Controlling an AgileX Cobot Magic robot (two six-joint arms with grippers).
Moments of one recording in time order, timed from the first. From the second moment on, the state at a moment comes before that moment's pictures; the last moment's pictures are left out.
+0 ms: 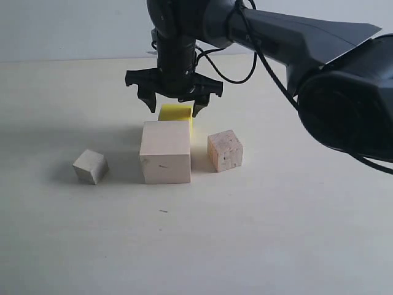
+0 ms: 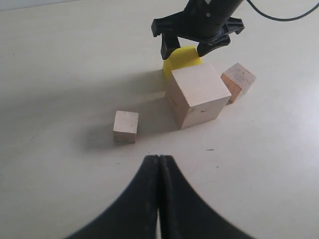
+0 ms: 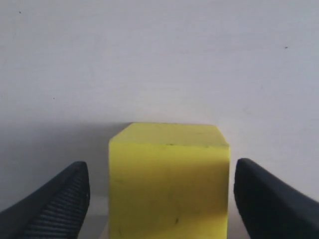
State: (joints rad) left arm -0.45 0.58 -0.74 -0.06 0.89 -0.06; right arm 0.66 2.48 -2.24 -0.07 1.18 0.80
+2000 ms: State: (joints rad) left arm -0.45 0.58 -0.74 -0.06 0.91 -0.04; right arm 0.66 2.55 -2.24 -0.04 1.08 0.68
